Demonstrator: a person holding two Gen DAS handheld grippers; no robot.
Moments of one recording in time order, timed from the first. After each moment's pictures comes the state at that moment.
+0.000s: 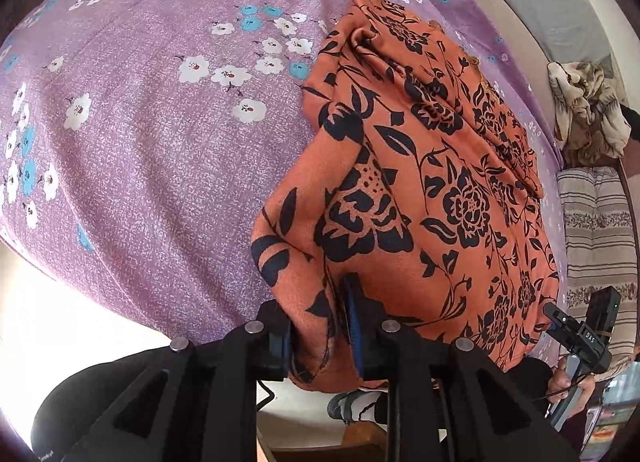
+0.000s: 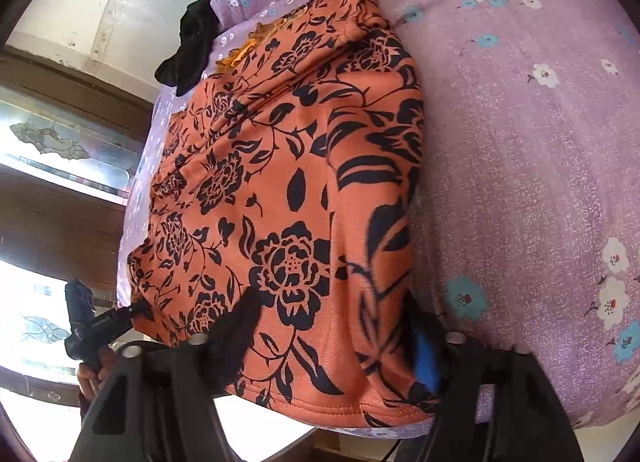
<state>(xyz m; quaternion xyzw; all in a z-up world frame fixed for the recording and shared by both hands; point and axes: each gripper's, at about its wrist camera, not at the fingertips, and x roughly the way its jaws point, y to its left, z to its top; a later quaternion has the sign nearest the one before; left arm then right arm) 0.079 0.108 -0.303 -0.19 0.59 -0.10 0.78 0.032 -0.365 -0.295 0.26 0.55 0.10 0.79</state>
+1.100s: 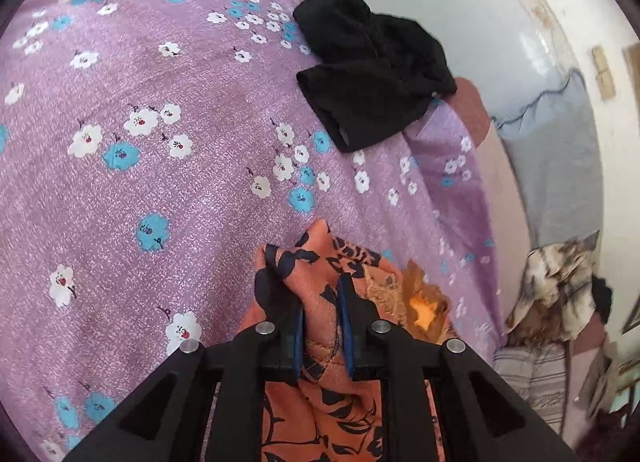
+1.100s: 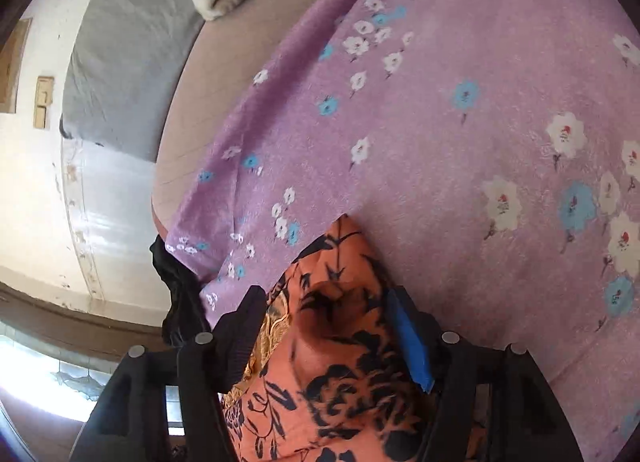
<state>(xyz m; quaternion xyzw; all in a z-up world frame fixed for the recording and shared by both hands) 0.371 0.143 -0.295 -0.40 0.42 -0.10 0.81 0.280 -0.493 -0.310 0.54 0.33 -0.04 0.77</state>
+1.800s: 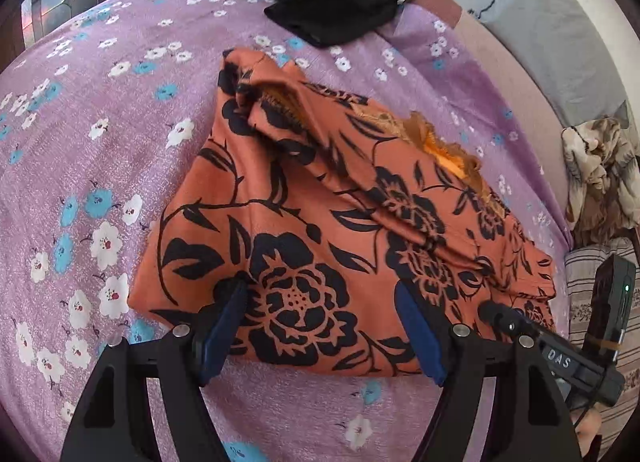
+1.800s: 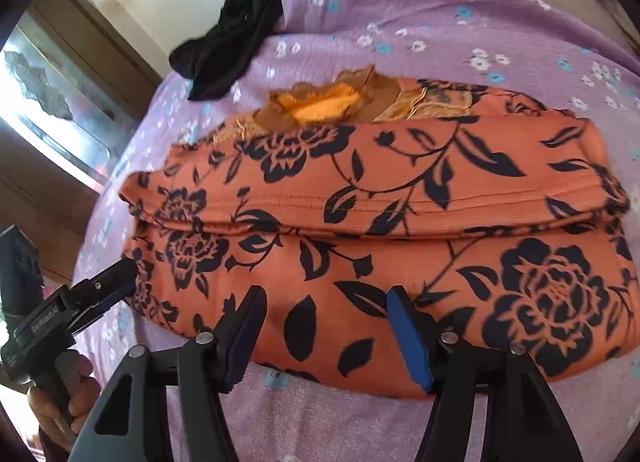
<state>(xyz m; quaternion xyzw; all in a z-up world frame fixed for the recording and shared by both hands) 0.270 0.052 -0.307 -0.21 0.50 -0.06 0.84 0.282 -0.243 -0.292 0.10 0.55 0.11 0.82</state>
